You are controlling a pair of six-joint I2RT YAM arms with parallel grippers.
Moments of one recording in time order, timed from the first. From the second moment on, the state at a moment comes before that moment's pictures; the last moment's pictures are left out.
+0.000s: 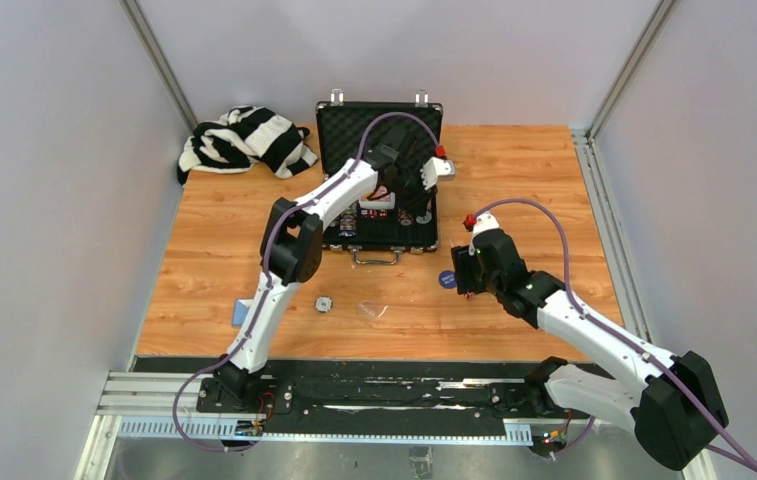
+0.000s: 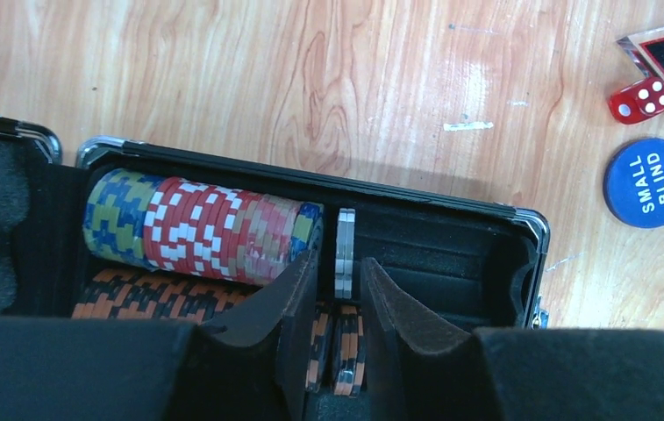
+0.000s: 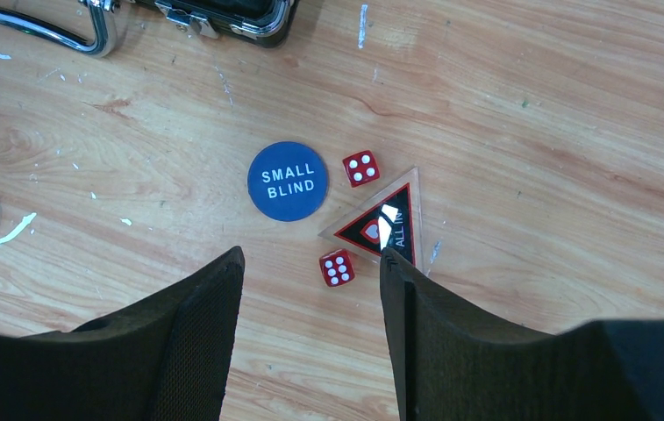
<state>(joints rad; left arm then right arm) -0.58 2.45 2.22 -0.73 0.57 0.65 0.60 1.03 0.61 -0.32 0.21 0.19</state>
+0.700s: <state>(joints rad) -0.51 1.96 1.75 -0.17 0.53 0.34 0.59 1.07 0.60 -0.27 0.16 0.20</state>
